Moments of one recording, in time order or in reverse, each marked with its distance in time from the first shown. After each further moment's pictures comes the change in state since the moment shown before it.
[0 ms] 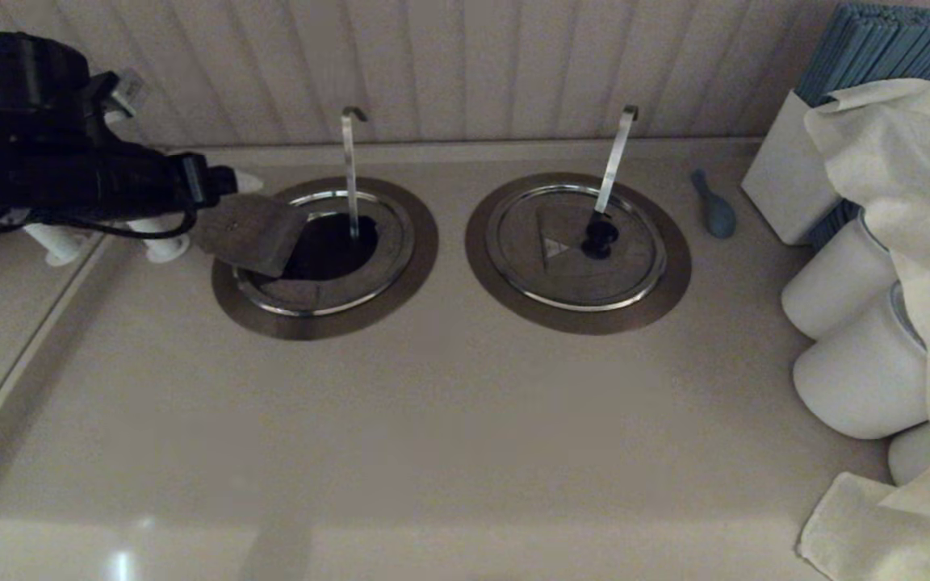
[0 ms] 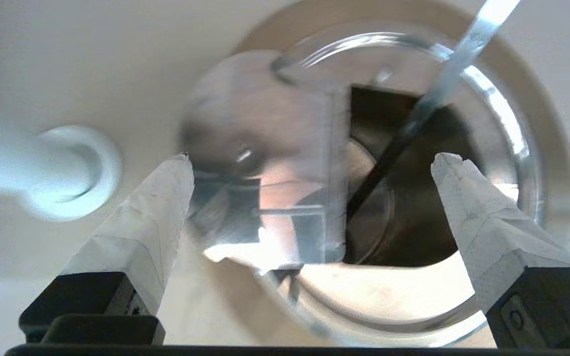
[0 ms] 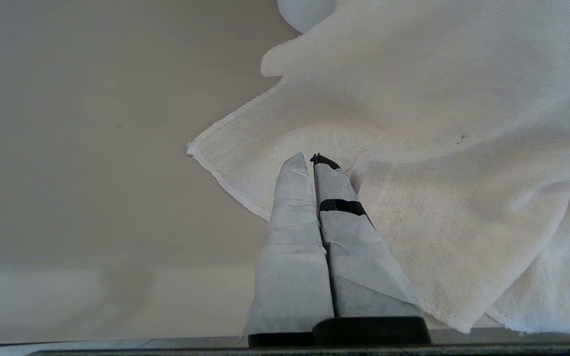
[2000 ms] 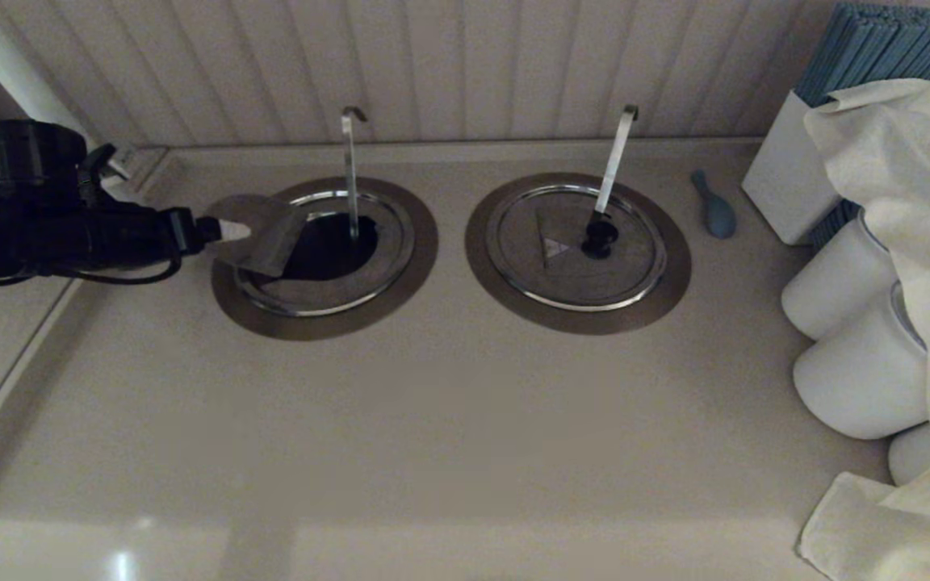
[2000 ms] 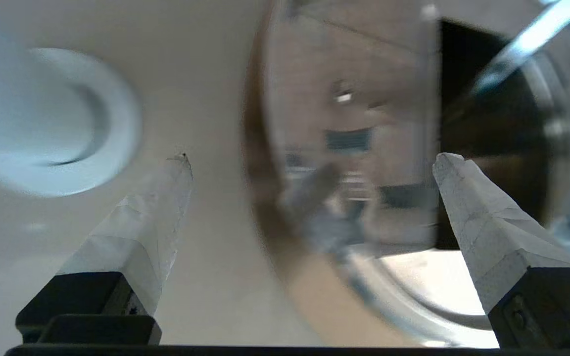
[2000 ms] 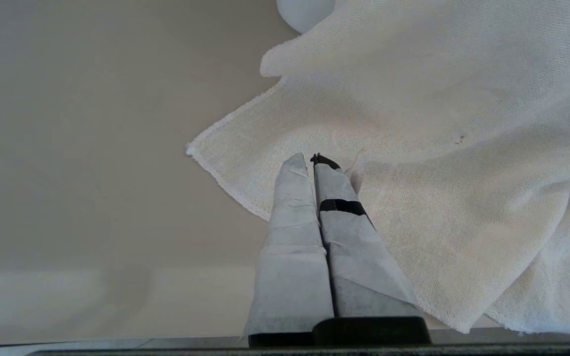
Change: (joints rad) left arm 0.144 0.117 0.085 -0.109 -0.242 -0.020; right arm 0.000 0.000 0.000 0.000 -0.001 0.000
